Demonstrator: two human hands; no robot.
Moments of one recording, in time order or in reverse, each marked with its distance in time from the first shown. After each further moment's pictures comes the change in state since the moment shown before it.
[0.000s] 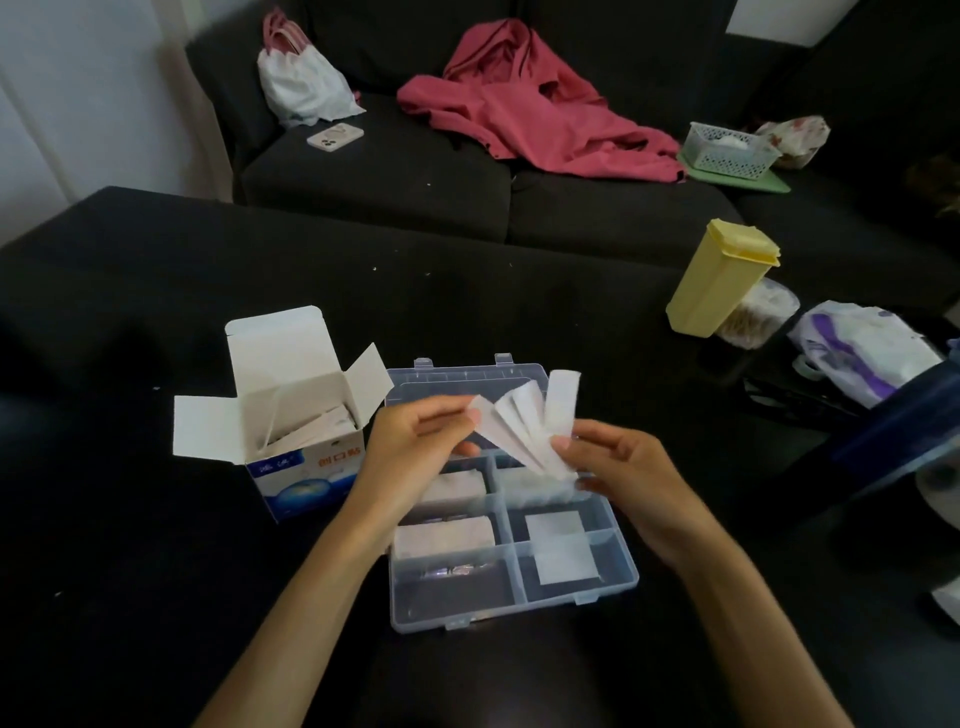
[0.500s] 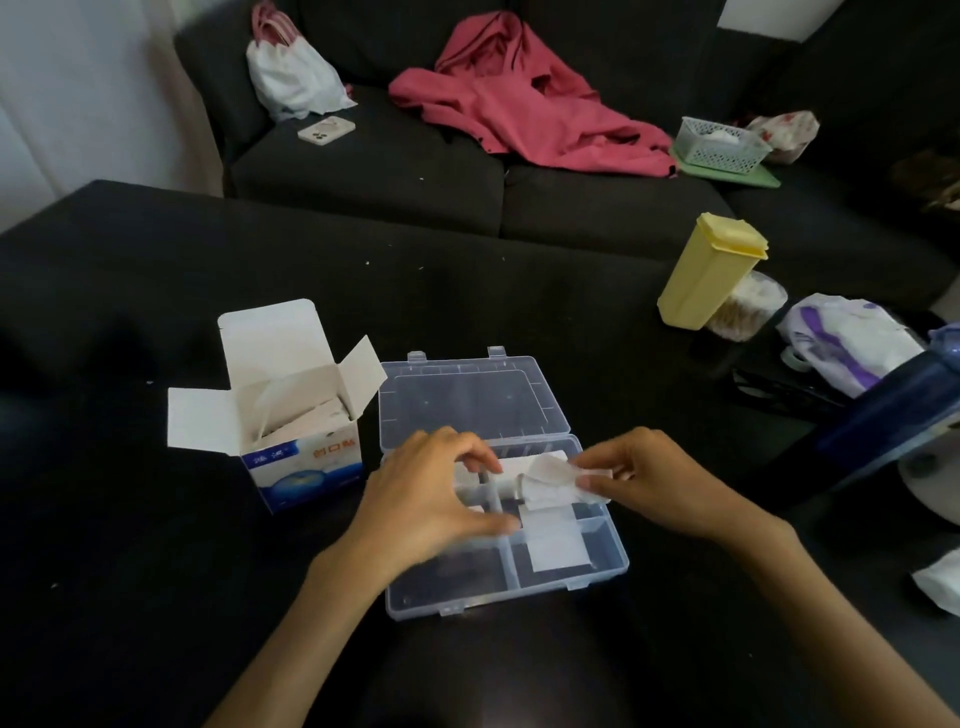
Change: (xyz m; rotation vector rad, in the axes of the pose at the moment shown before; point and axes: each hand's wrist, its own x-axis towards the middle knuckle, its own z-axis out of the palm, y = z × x) left_hand -0.020 -0.010 0.006 0.821 -0.240 0.149; right_hand 0.004 0.002 -0.041 -0.847 -0.247 -0.221
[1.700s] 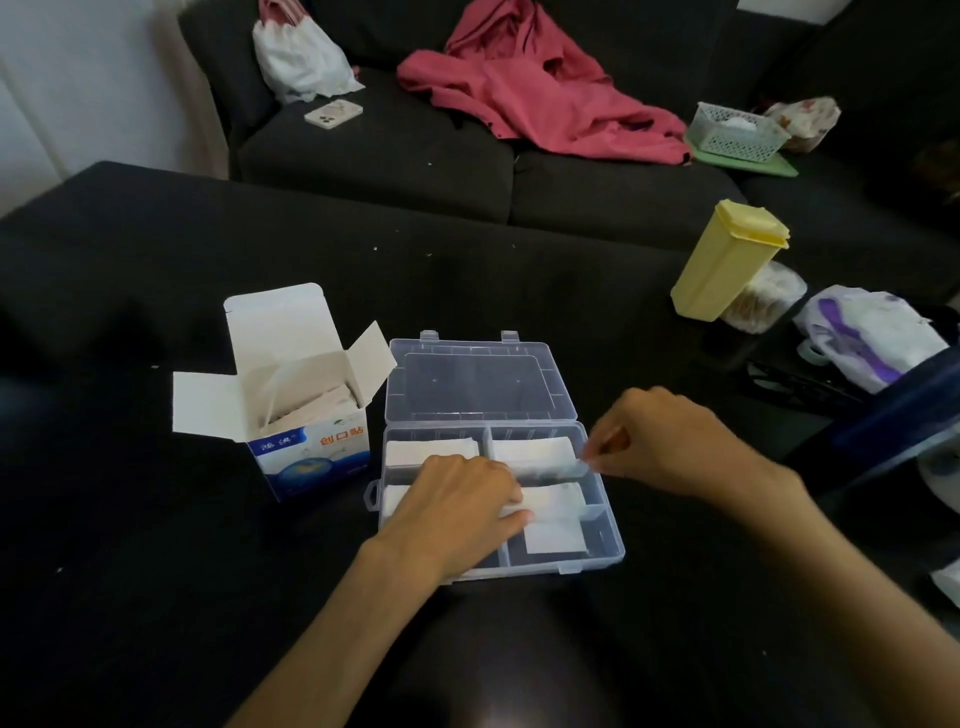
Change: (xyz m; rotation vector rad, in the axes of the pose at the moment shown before) left_hand 0.014 -0.012 0.035 0.398 -0.110 0.219; right_hand 0.016 -0.034 -0.014 -0.440 -0.064 0.194
